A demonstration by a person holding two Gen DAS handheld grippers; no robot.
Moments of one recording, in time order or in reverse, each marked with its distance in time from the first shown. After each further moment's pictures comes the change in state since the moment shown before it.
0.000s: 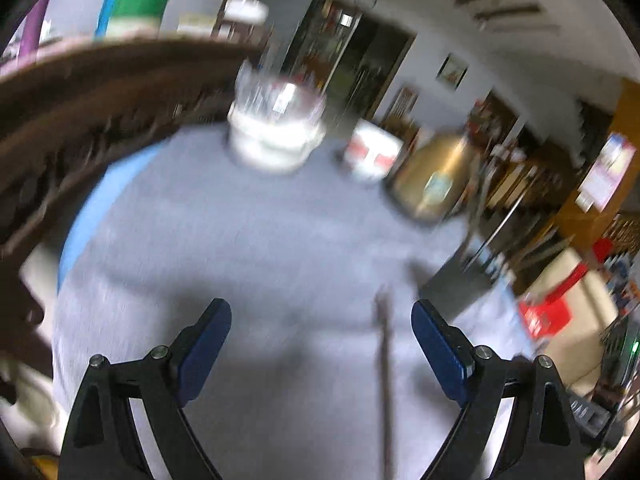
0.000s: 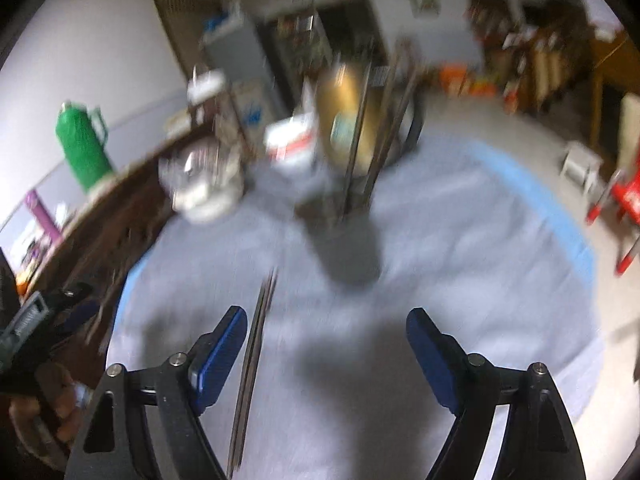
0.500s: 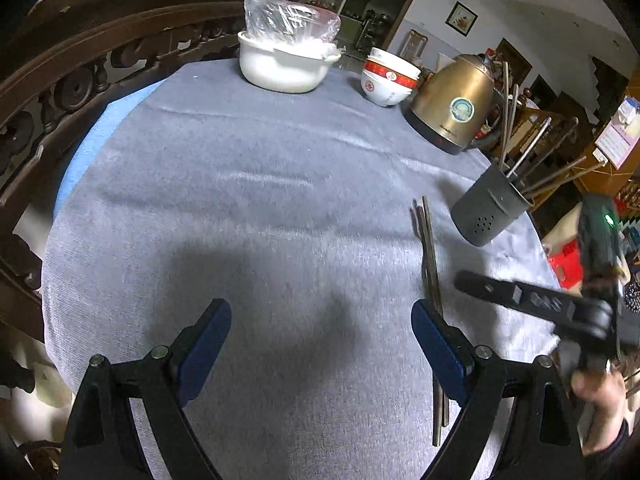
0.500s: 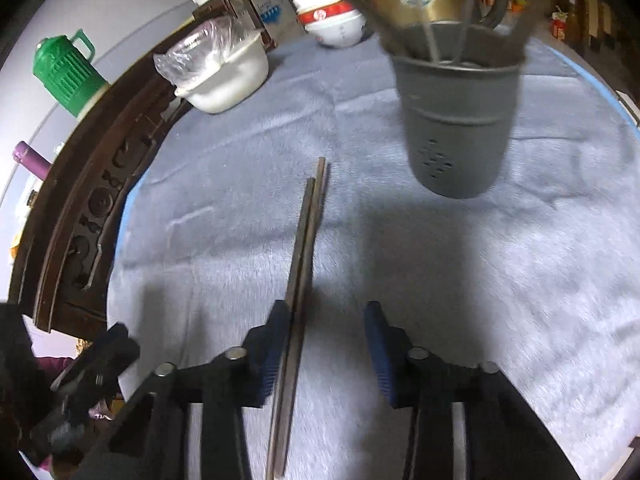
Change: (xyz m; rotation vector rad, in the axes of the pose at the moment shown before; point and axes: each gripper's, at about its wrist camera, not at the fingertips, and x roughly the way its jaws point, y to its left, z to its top) left arm 0.018 0.015 -0.046 0.041 0.170 0.029; right arm 0.115 0.039 -0.010 -0.014 0.344 0.072
